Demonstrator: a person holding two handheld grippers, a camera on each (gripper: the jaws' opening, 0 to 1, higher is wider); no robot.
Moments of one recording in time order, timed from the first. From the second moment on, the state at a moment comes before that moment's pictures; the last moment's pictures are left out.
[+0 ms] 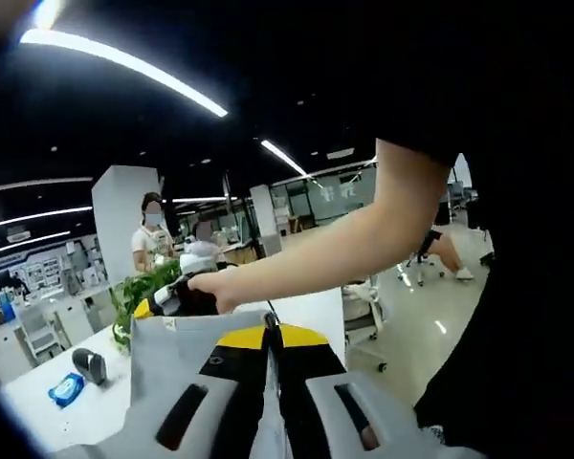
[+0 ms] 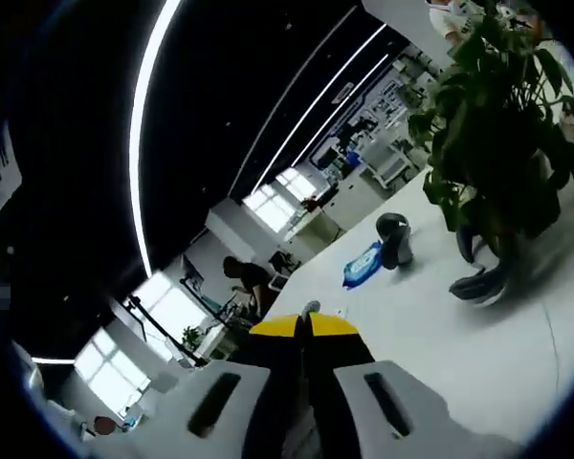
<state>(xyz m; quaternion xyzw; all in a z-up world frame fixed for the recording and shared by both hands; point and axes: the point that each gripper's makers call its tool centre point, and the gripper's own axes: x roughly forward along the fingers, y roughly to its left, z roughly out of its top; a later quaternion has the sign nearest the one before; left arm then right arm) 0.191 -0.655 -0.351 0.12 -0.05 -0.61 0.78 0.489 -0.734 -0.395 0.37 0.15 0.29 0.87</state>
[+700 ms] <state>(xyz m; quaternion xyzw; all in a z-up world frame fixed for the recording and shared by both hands) 0.197 -0.641 -0.309 0.01 -0.06 -0.58 0.81 0.494 -0.736 -0.360 0.35 0.14 0.30 0.88</state>
